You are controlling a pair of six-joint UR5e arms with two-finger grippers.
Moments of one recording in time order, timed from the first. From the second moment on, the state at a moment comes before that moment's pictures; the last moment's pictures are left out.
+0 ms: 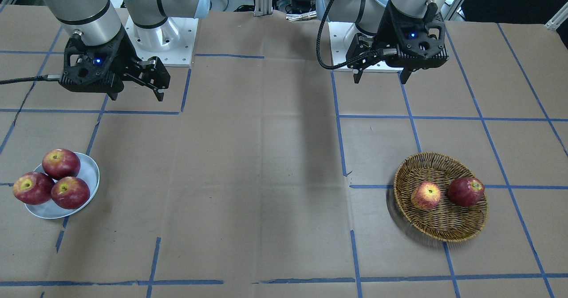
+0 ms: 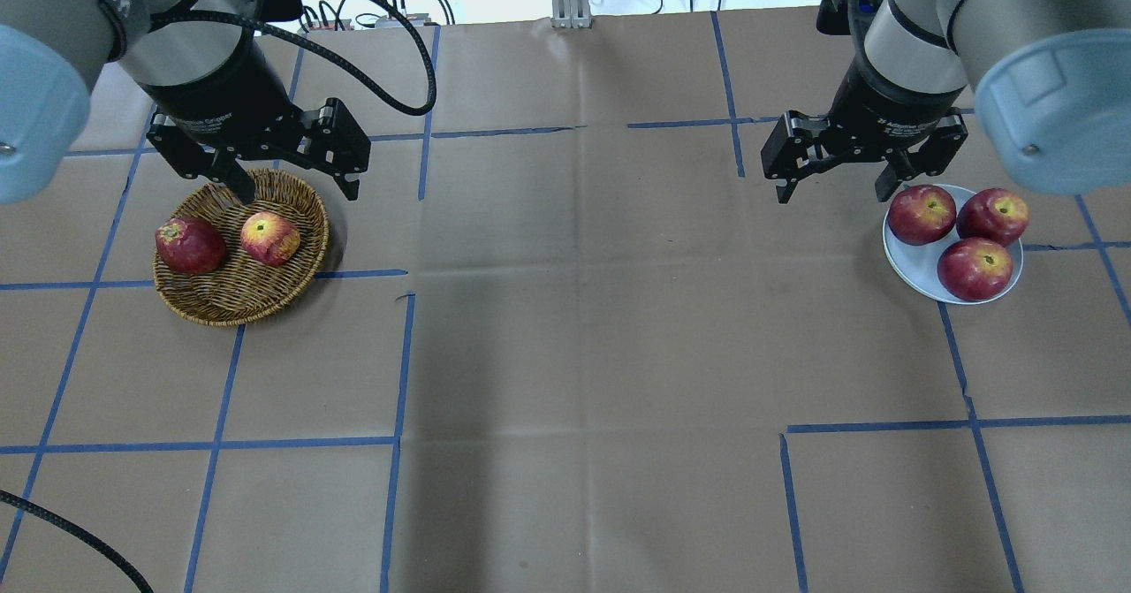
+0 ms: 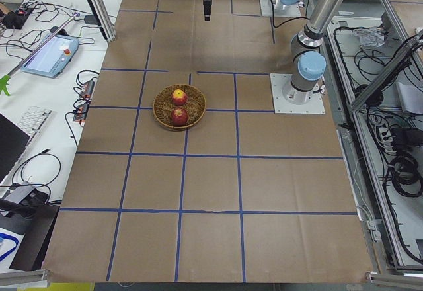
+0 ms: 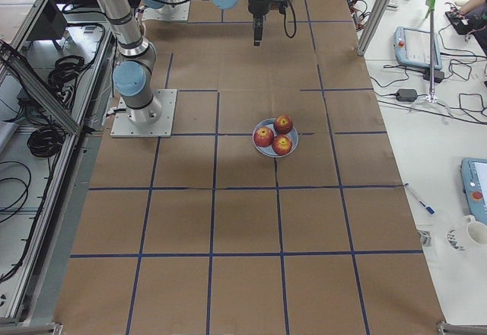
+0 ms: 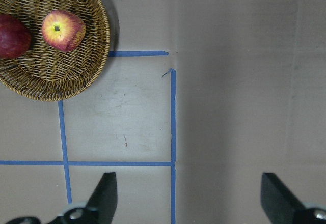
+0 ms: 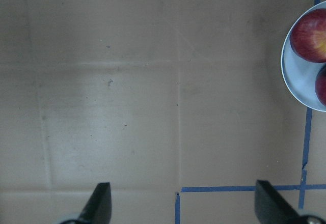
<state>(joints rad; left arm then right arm) -1.60 -1.53 -1.59 -1.60 1.59 -0.01 1.56 -1.60 1.69 -1.65 -1.55 0.01</state>
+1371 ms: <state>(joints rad) -1.30 -1.87 -1.77 -1.06 1.60 0.52 1.56 -1.60 1.69 -1.65 -1.55 0.01</state>
